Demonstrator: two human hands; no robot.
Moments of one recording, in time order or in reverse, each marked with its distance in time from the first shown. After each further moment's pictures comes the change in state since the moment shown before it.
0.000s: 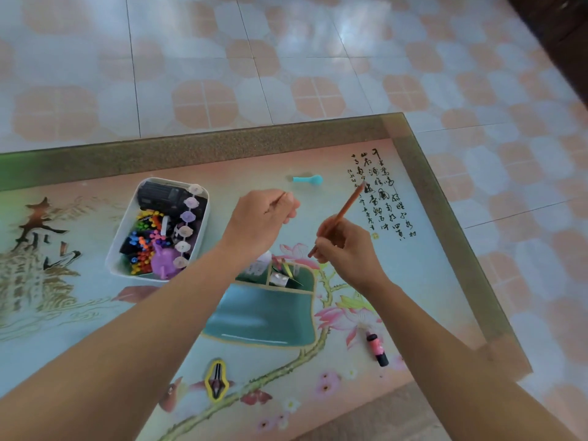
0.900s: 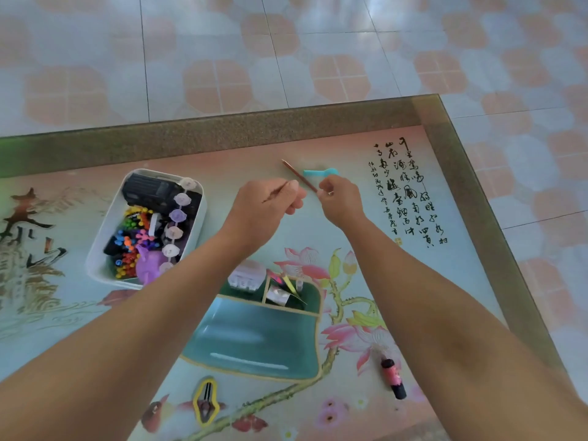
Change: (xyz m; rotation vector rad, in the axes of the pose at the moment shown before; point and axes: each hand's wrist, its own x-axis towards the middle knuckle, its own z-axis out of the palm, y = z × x) left_hand 0.044 -0.030 0.021 -0.082 0.021 -0.072; right_hand 0.159 0.065 0.025 -0.448 0.078 0.083
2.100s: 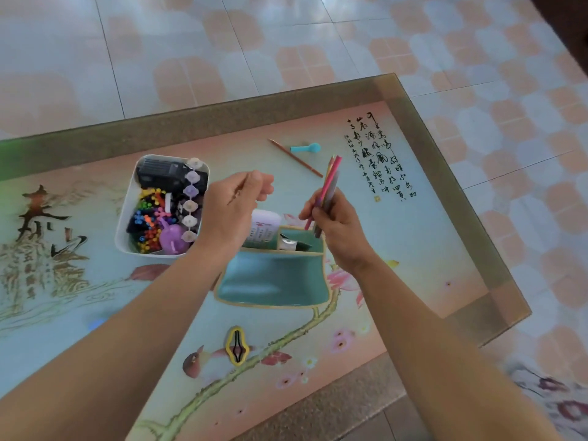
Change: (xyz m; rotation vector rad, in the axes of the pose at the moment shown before) left_hand -0.094 0.010 -0.050 -0.152 0.110 0.053; right_hand -0.195 -0.050 -0.023 0.857 -0.055 -0.070
